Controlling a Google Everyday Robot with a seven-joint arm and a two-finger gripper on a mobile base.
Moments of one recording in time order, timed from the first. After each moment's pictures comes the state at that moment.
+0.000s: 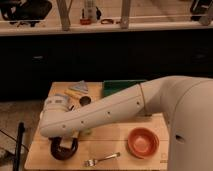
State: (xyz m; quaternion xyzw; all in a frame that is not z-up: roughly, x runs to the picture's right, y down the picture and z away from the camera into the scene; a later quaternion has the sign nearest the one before) arm -0.181 0.210 0.674 -0.17 -0.19 -0.59 0.77
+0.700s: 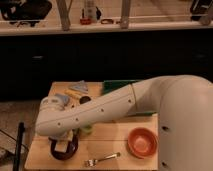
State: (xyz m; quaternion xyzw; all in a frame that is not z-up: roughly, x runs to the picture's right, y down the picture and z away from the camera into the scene) arm -0.206 0.230 0.679 -0.18 -0.23 -0.61 0.74
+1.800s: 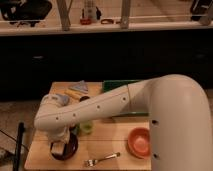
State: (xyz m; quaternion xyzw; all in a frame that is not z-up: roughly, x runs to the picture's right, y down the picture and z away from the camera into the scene) arm -0.218 0.245 0.685 -0.22 -0.27 -0.61 0.71
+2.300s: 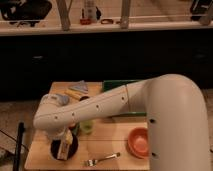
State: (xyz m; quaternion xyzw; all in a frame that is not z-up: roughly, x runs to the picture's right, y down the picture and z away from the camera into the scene) arm -0.221 0.246 0.687 -0.22 -0.27 -0.61 0.71
